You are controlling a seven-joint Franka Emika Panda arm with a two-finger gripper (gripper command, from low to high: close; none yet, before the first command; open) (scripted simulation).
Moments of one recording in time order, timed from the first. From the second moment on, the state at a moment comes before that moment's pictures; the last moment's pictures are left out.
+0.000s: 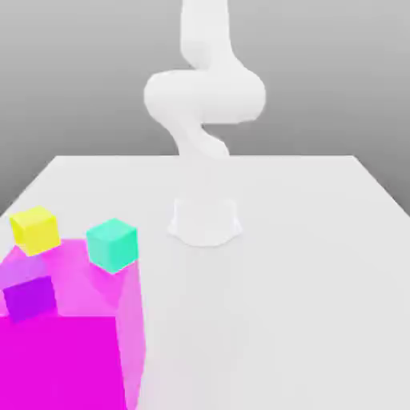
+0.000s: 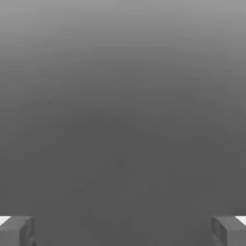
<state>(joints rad) -0.03 -0.77 -0.03 -2.29 0.03 2.31 0.85</state>
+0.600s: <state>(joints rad) -0.53 -0.17 -0.16 -2.58 -0.01 2.66 1.62</state>
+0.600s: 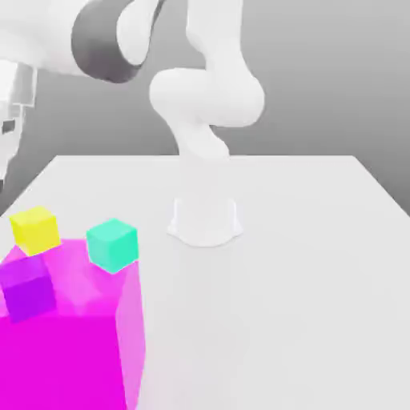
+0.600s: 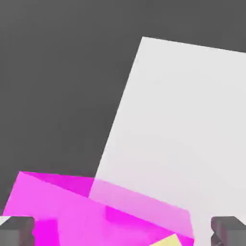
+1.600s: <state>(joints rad) -0.67 0.06 -0.15 -2.73 0.05 2.82 1.83</state>
